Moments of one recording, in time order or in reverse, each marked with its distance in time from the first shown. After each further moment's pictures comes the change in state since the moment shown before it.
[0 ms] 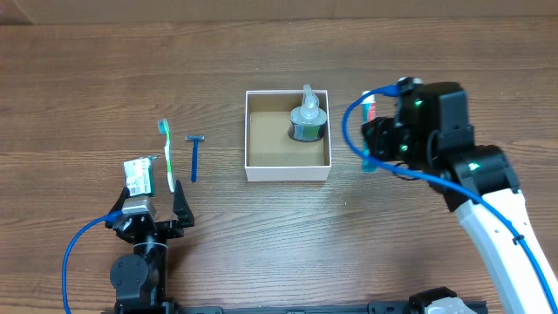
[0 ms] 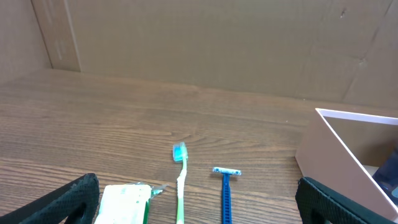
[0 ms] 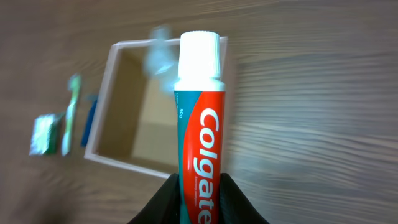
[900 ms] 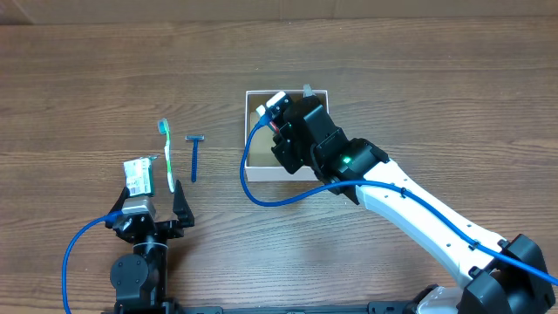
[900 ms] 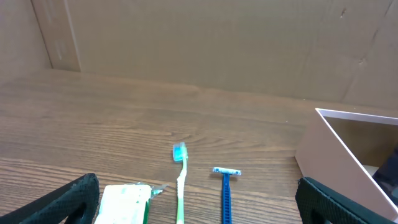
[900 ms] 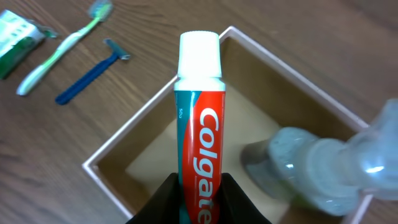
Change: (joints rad) left arm 0.000 0.000 0.000 0.000 0.000 0.000; right arm 0.407 0.345 0.002 0.385 0.279 -0.365
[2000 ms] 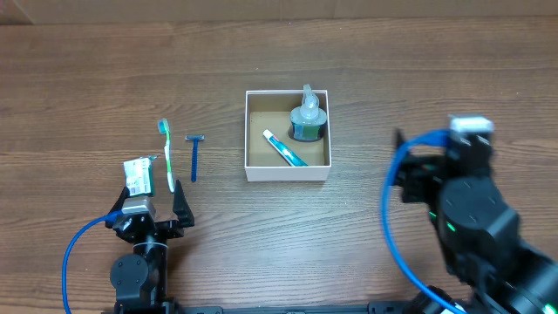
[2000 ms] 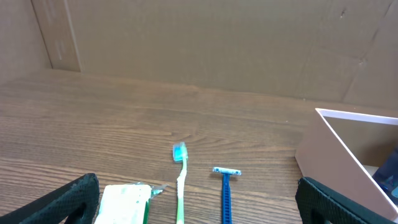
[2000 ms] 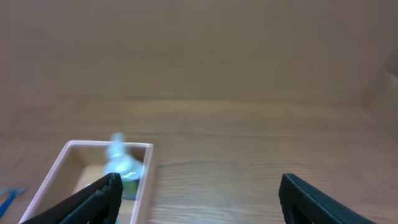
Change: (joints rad) left arm 0.000 0.000 0.000 0.000 0.000 0.000; right arm 0.004 -0.787 0.014 -0.441 0.634 0.369
